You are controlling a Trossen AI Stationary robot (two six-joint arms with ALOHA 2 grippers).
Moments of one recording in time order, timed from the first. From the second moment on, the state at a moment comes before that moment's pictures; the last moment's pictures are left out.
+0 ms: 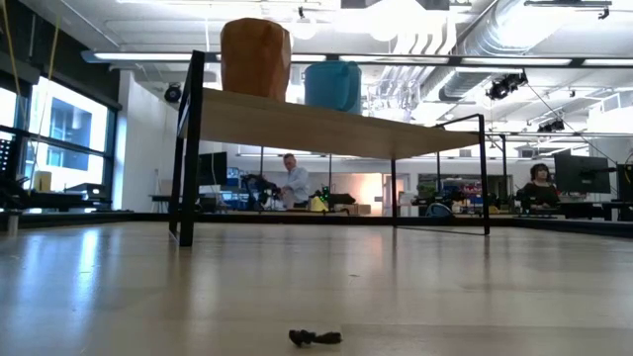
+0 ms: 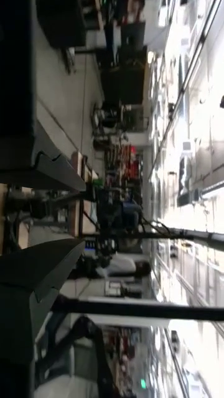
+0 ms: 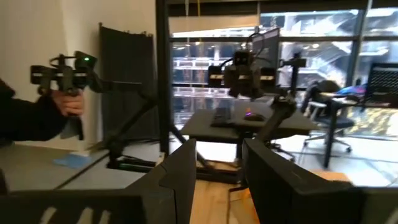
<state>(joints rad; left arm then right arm) -0.63 0.66 0.79 0.28 -0.83 0.30 0.43 0.58 0.88 -0.16 0.21 -0.05</state>
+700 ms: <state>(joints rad) -0.63 0.66 0.79 0.23 -0.75 0.18 0.43 0.32 0.53 0.09 0.06 0.13</state>
